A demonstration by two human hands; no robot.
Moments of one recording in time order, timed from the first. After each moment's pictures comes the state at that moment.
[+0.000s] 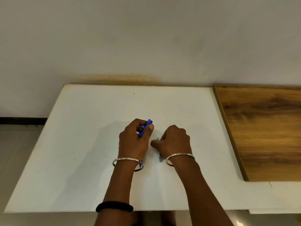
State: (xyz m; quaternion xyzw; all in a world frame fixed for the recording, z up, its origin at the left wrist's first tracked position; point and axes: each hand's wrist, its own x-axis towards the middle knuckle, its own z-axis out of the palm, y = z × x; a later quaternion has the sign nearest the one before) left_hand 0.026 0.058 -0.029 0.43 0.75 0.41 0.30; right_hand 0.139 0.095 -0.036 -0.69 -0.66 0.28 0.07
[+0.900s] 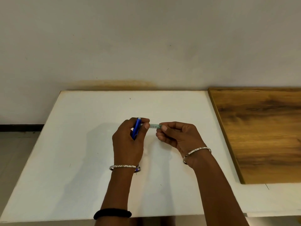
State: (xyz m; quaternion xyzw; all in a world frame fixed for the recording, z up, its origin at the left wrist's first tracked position) left_hand 0.033 0.057 -0.008 0.44 0.71 0.50 0.25; right_hand 0.183 0.109 -0.018 -0.46 -0.33 0.72 0.39
